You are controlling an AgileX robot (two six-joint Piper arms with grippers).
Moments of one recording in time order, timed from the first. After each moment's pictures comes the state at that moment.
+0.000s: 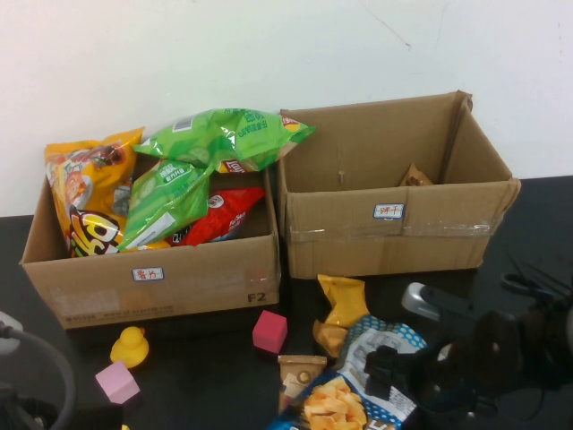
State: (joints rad) right arm 0.60 1.93 -0.79 0.59 0.08 0.26; left arm -0.03 0.69 -0.51 -0.72 0.89 0.45
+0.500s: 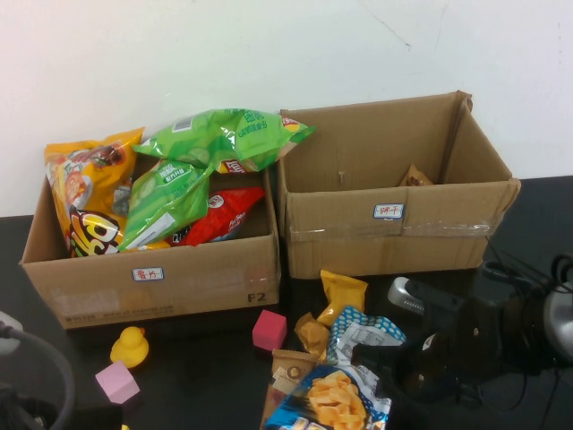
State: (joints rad) right arm 0.60 2.00 -0.88 0.60 0.15 0.26; left arm -0.03 0.69 -0.51 -0.72 0.89 0.45
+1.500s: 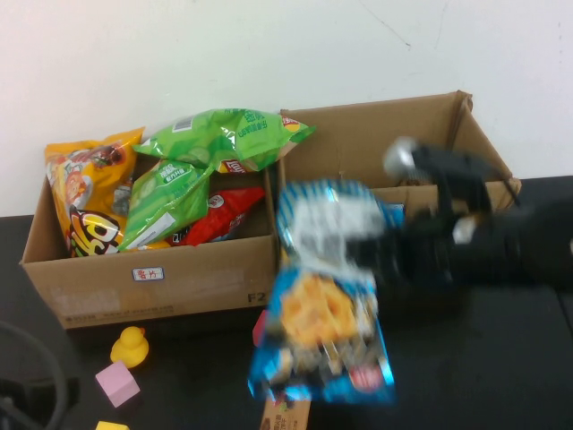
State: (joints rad) right arm 0.60 1.59 -0.99 0.47 0.22 0.07; left arm -0.03 0.67 -0.51 -0.54 0.75 0.39
